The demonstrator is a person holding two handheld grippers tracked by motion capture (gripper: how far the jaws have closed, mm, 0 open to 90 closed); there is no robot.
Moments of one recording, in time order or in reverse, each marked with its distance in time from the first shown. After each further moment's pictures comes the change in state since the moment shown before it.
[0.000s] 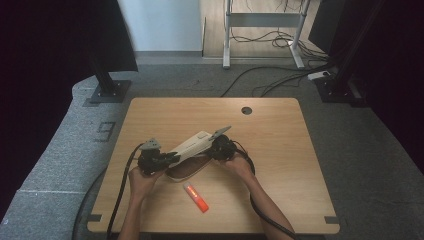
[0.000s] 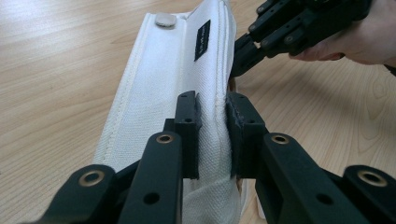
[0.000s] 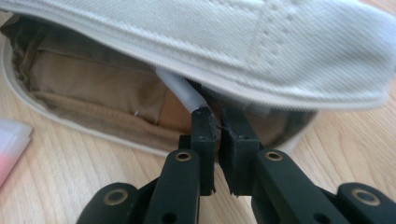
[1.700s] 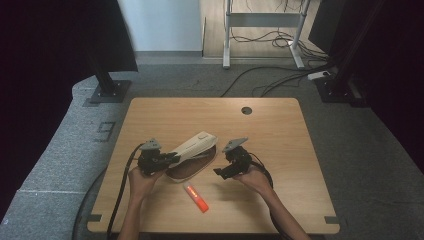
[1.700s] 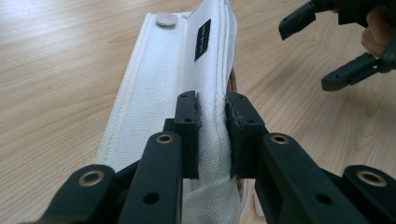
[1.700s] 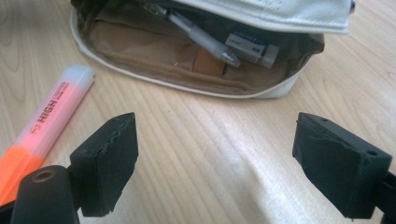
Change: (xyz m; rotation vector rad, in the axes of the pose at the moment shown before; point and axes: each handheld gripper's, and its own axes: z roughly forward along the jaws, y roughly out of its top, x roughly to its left) left arm -0.002 0.001 -0.001 0.008 -0.004 0.007; right arm 0.027 -0.040 -0.060 -0.048 -0.025 -0.030
